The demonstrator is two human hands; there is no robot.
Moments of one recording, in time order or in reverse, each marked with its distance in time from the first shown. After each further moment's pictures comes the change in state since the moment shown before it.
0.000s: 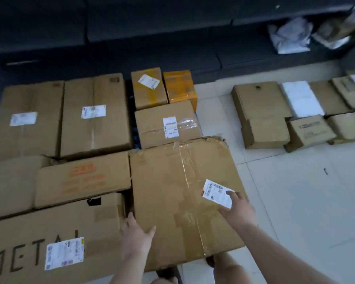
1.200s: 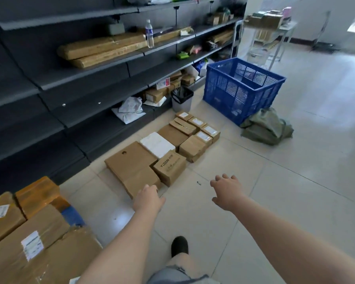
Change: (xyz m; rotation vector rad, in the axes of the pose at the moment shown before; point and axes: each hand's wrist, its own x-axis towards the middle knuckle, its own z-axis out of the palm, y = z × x) left_hand -0.420 0.437 0.170 0.570 0.130 1.089; right_hand -0.121 0.447 -0.340 -0.350 0.304 0.108
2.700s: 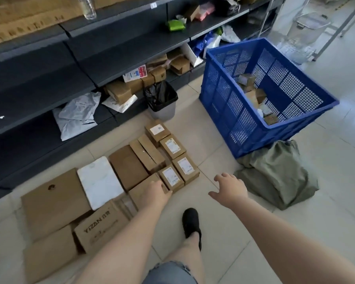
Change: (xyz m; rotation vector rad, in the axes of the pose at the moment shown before) left_hand 0.670 0.578 0.004 -0.188 -0.181 -0.227; right_hand 0.694 0.582 -0.048 0.282 -0.195 0.026
